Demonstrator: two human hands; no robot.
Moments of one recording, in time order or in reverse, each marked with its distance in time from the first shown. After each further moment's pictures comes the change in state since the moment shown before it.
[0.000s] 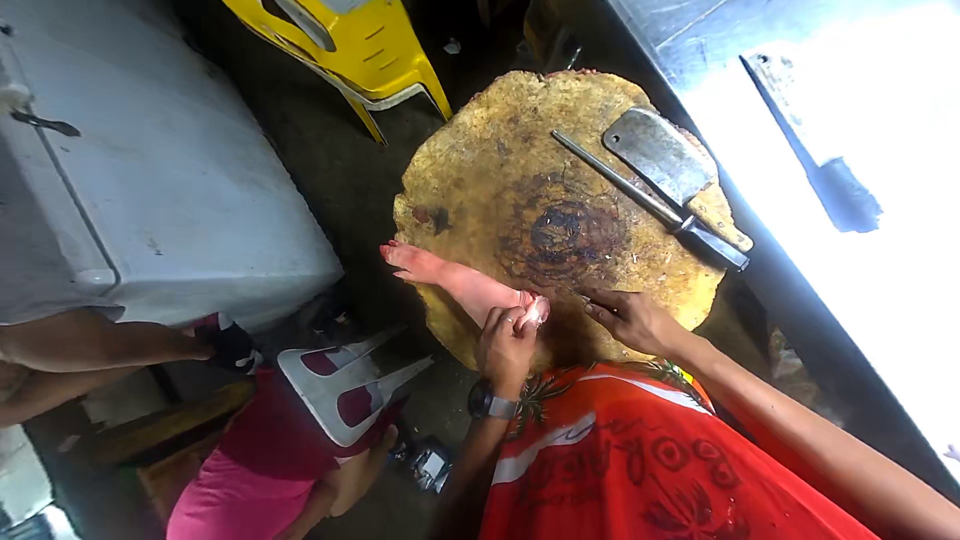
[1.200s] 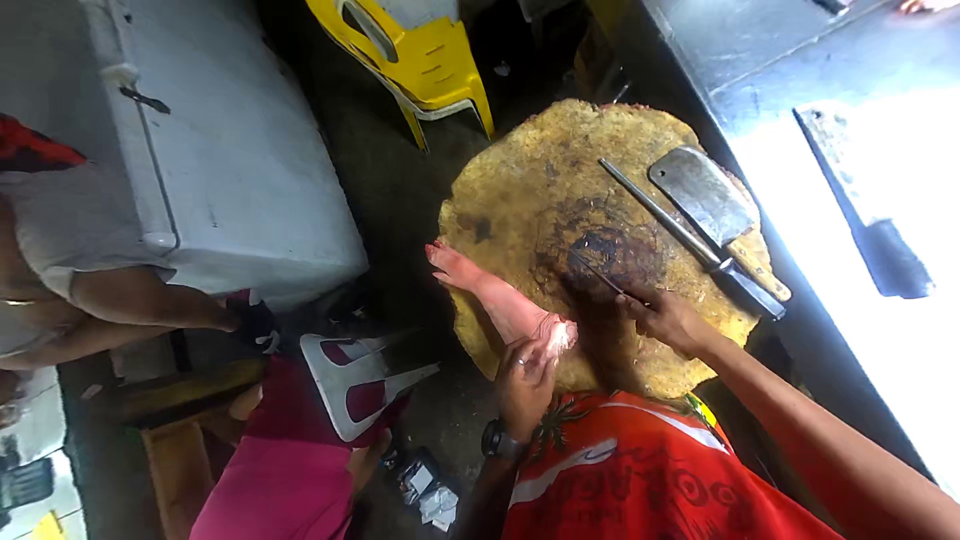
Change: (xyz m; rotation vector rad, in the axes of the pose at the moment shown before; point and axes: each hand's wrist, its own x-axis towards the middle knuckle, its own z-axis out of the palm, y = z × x) left_hand -0.039 -0.037 0.001 -0.348 0.172 0.068; right_hand 0.044 -0.005 -0.032 0.084 0.037 0.045
